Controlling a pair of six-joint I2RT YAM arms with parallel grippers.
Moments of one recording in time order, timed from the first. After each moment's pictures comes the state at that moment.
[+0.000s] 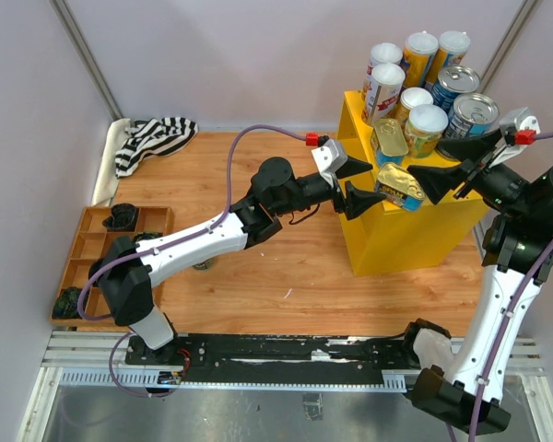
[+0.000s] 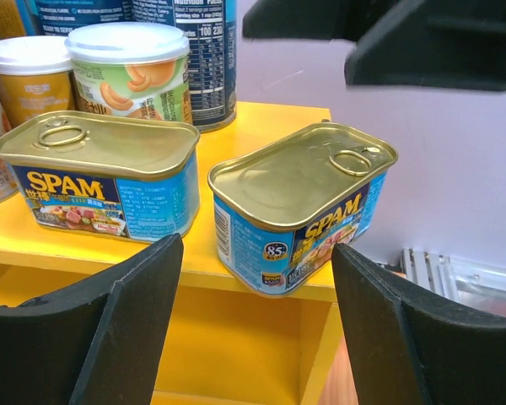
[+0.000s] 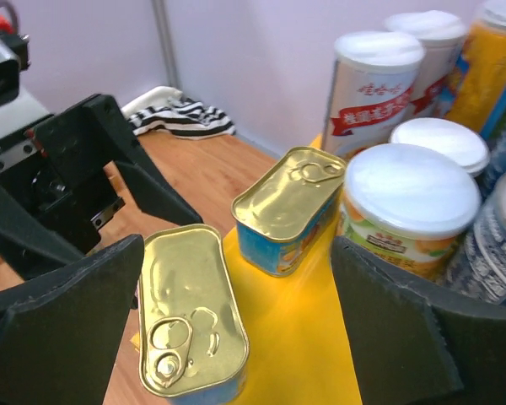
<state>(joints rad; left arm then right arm) -0.96 1.62 1.36 0.51 0.33 -0.11 -0.44 0.91 1.25 -0.13 -1.23 0.20</state>
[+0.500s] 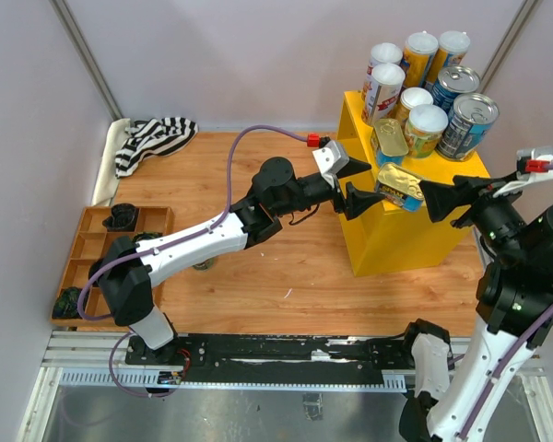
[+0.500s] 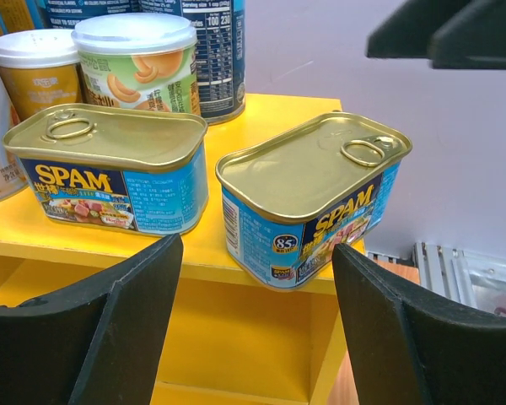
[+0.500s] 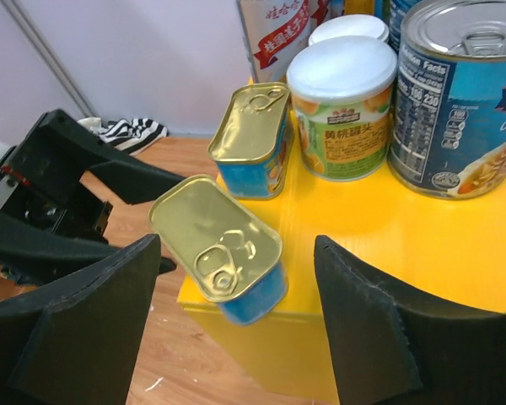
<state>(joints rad) -0.96 1.62 1.36 0.49 0.31 -0.07 -0.44 0.73 1.37 -0.63 -0.78 0.23</state>
